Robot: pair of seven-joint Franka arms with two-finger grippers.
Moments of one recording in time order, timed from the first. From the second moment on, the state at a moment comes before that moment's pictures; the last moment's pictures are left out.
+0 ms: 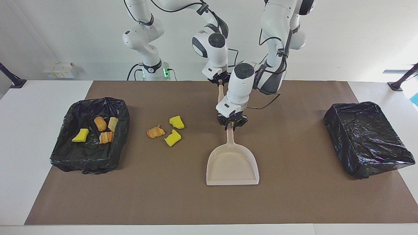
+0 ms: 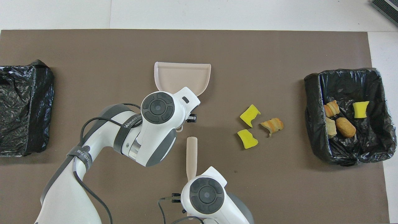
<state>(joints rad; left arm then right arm) -0.65 0.30 0.03 -1.87 -0.04 2.25 -0.47 0.71 -0.02 0.14 -2.23 0.30 2.11 0.73</state>
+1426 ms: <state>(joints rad) -0.65 0.29 0.02 -1.88 -0.04 2.25 -0.47 0.13 -0.04 0.15 -2.24 -0.19 1.78 0.29</state>
